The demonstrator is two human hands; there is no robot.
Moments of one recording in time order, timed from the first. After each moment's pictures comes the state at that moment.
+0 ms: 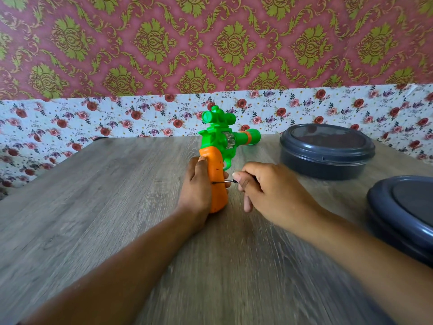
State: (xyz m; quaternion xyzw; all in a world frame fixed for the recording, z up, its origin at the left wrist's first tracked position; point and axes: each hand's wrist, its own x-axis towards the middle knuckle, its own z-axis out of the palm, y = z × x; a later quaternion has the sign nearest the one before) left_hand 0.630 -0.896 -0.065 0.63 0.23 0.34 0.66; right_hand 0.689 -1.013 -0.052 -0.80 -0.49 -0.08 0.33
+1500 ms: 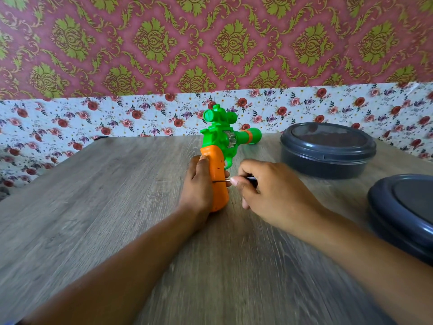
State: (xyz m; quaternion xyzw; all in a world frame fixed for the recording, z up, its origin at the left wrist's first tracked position) left_hand 0.631 -0.893 -0.069 0.65 0.20 0.35 0.65; right_hand 0.681 -1.014 -0.046 -0.81 -0.48 -0.09 0.32
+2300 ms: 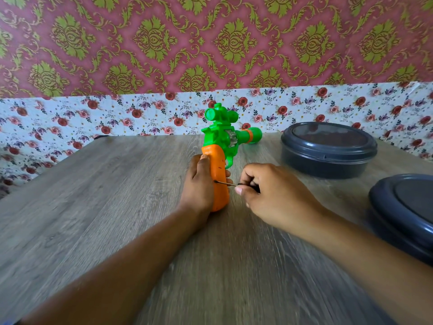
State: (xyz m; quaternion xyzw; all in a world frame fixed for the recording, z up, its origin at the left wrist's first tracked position) left_hand 0.639 -0.888 -0.074 0.63 0.20 0.36 0.66; right_hand 0.683 -1.012 -0.051 -0.83 -0.46 -0.07 0.31
